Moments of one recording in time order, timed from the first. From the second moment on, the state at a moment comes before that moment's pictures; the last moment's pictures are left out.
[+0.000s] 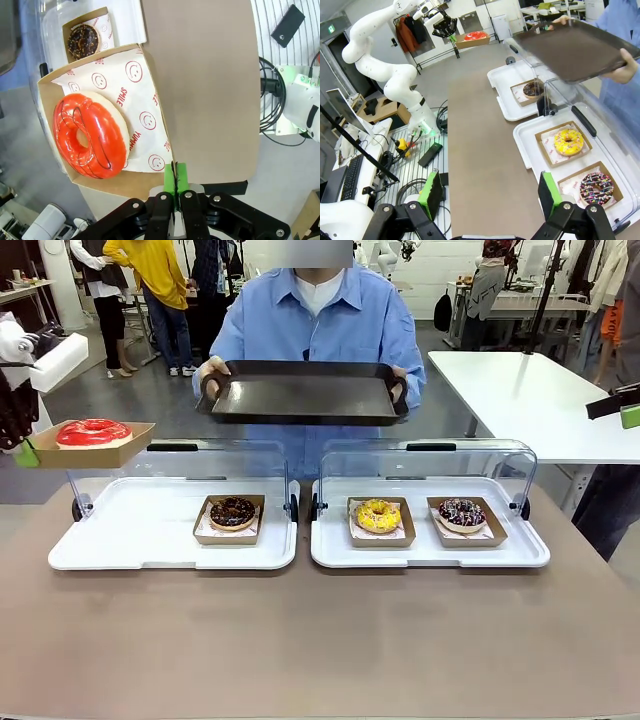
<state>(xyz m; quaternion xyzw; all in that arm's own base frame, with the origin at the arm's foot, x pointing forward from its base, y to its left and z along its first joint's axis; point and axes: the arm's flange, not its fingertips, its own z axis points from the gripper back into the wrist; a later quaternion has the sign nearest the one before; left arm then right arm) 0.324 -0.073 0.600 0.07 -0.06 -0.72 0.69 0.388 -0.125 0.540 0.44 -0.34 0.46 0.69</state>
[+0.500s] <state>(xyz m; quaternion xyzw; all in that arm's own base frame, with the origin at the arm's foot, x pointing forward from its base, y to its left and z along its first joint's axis) 0.325 -0.073 0.600 0.07 -0.06 -0.72 0.69 0.388 -0.125 0.540 0.44 -0.34 0.46 0.69</state>
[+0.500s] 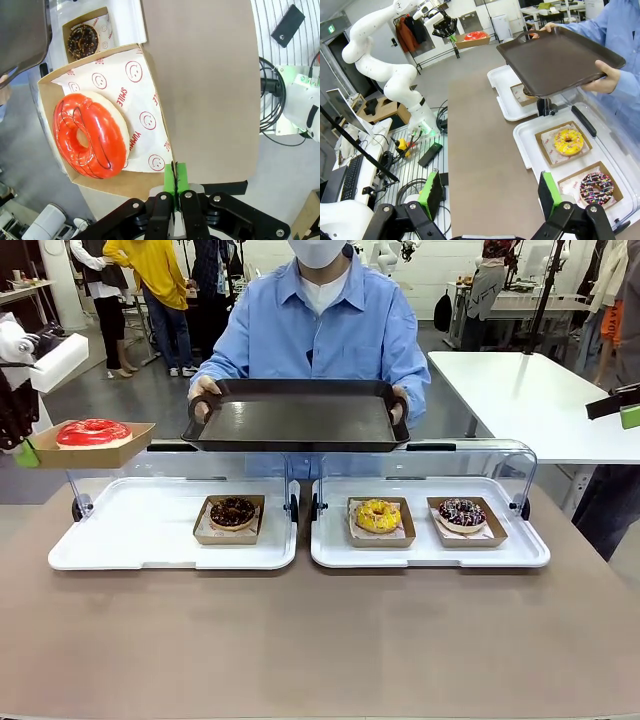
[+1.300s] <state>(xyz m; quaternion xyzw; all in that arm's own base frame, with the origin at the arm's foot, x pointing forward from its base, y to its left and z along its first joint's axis) 0.315 -0.107 0.642 0.10 -0.08 -0.74 0.66 0.388 -0.125 0.540 0.44 -0.34 0.46 0.69</state>
